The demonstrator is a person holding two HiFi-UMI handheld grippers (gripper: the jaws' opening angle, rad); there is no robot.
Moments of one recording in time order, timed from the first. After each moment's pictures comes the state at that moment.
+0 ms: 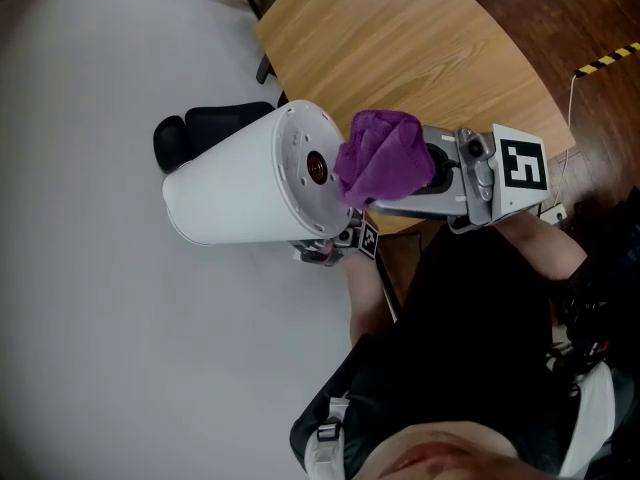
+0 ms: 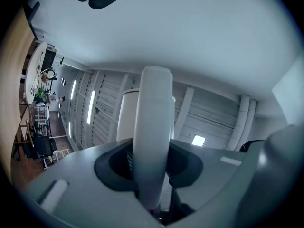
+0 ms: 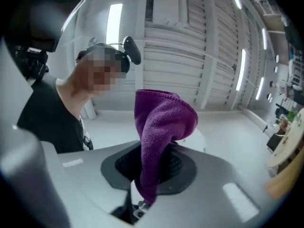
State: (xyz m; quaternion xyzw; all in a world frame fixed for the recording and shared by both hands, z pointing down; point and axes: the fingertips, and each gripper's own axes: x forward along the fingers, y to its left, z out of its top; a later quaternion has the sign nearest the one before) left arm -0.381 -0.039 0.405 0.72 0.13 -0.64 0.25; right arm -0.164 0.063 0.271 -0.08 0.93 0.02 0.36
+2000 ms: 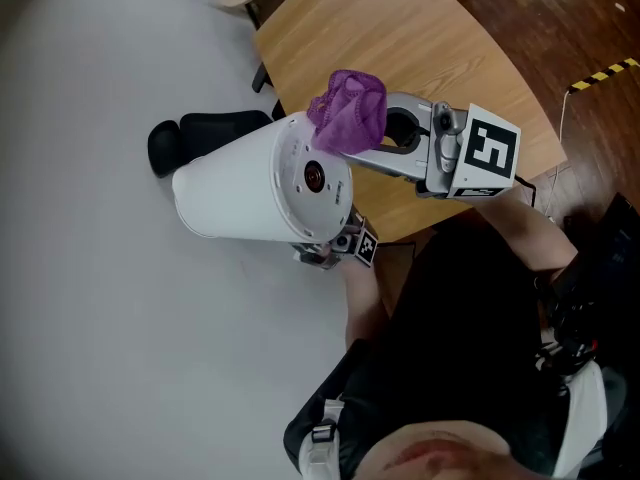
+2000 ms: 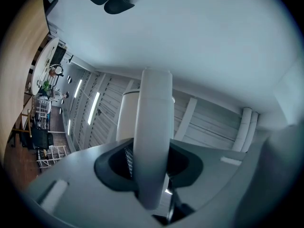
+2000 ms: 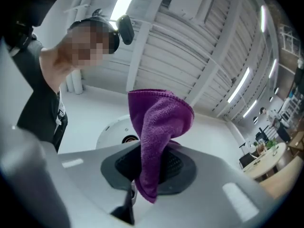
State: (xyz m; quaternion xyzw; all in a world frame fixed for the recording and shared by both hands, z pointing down) left arm -0.376 -0.047 0.415 0.67 0.15 -0.67 0.29; right arm -0.155 -0.007 0.247 -0.20 0.92 0.10 0.31
